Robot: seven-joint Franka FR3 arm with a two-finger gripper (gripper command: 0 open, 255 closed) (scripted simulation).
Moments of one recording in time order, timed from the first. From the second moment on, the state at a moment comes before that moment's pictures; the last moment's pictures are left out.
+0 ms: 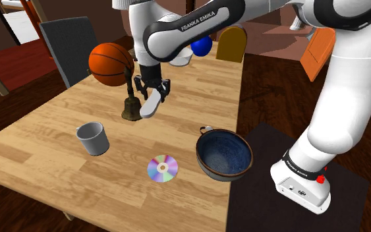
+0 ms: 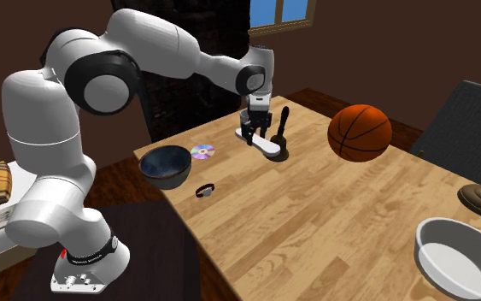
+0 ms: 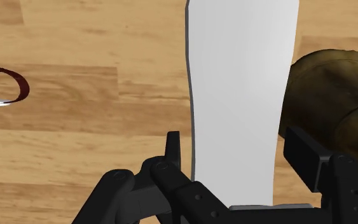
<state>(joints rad) -0.03 0.31 0.57 -1.80 -0.19 2.04 1.57</state>
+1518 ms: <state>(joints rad) -0.04 -0.26 0.60 -2.23 0.15 1.99 1.44</state>
